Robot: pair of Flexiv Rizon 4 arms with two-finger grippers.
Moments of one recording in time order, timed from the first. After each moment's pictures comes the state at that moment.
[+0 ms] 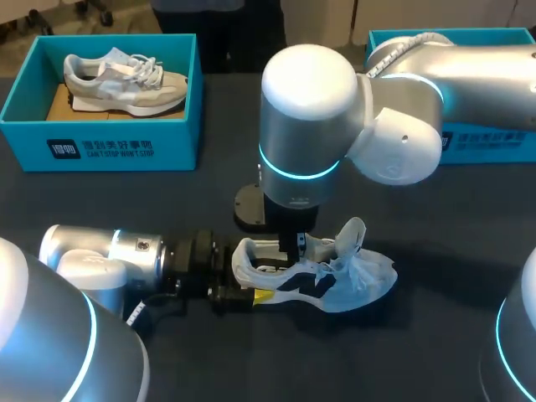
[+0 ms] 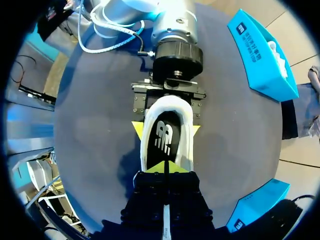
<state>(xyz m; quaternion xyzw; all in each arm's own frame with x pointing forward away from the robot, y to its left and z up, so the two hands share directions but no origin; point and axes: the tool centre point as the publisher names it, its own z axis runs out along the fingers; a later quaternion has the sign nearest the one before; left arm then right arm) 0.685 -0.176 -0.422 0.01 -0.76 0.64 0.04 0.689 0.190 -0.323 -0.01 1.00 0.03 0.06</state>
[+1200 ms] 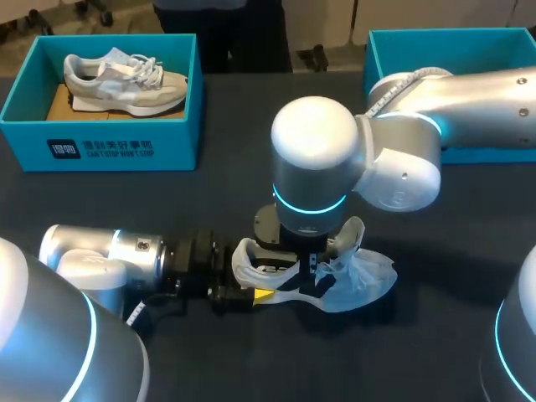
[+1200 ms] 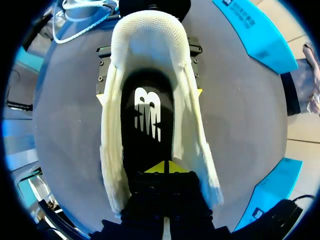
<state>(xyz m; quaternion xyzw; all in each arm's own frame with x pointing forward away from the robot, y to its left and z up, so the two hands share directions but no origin) 0.685 -0.176 -0.422 0.01 -0.76 0.64 0.04 0.700 0.154 -0.386 0.07 0.99 0.00 0.08</state>
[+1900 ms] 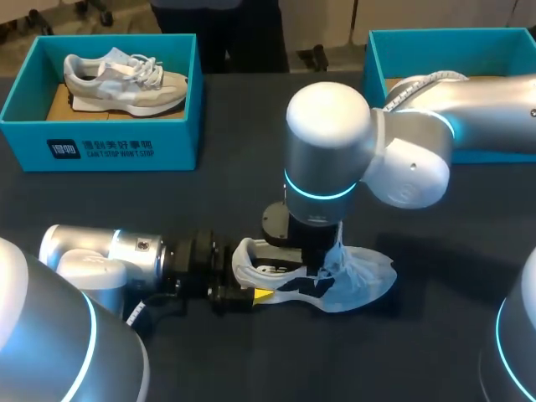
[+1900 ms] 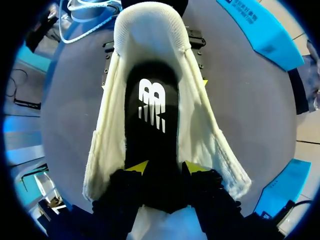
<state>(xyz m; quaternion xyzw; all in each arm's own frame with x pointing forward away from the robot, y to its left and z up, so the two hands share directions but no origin) 0.686 -0.176 -0.422 0.01 -0.76 0.64 0.04 0.694 0.148 -0.394 0.06 1.00 0.01 0.02</state>
